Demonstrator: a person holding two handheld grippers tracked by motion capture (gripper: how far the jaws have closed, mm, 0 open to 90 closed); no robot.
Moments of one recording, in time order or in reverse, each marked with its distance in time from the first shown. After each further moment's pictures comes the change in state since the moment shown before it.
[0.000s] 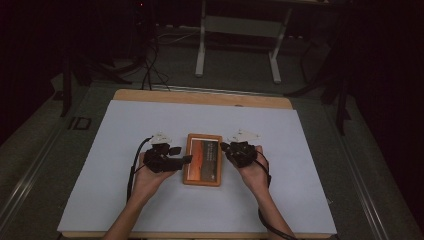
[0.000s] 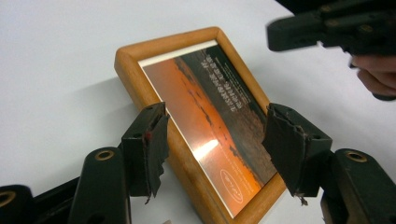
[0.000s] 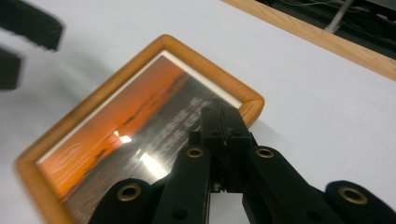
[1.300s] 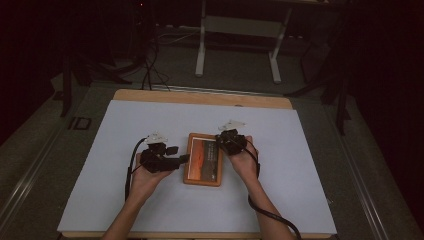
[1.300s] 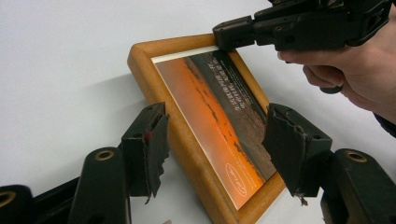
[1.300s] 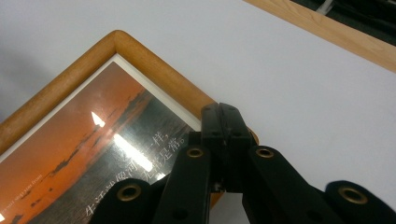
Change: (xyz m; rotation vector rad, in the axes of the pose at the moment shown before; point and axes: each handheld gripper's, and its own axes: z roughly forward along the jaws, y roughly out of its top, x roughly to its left) left arm 0.004 -0.001 -0.009 -0.021 0.003 -0.027; right arm -0.014 0.014 0.054 0.075 -0.044 0.016
